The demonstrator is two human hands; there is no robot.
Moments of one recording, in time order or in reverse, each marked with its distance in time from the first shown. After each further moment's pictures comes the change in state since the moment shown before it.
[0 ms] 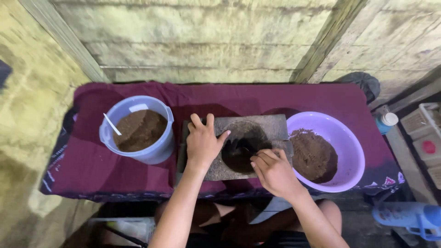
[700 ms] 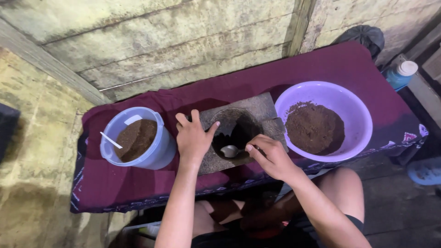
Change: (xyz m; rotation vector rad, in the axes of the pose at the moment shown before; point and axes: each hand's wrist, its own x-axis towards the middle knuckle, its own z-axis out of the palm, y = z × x) left_hand -0.003 0.017 -0.021 -0.004 -0.083 -0.054; right_hand -0.007 -0.005 -0.010 0.817 0.245 0.223
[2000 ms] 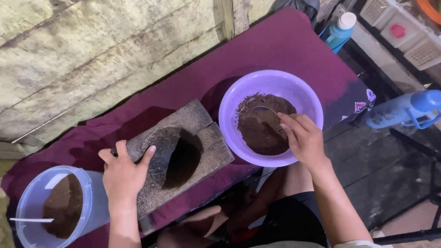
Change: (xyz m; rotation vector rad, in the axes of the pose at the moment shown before) left_hand 0.056 0.004 0.013 0.133 -0.206 -0.132; right_hand -0.074 0.098 -0.148 -0.701 0.462 0.092
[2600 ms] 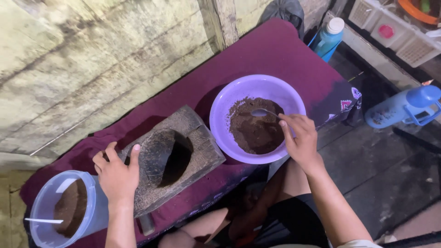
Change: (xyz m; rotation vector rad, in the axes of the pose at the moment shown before) left_hand 0.000 -0.016 0.016 -0.030 0.364 0.165; right_hand -0.029 0.016 -0.019 -0.063 0.084 0.138
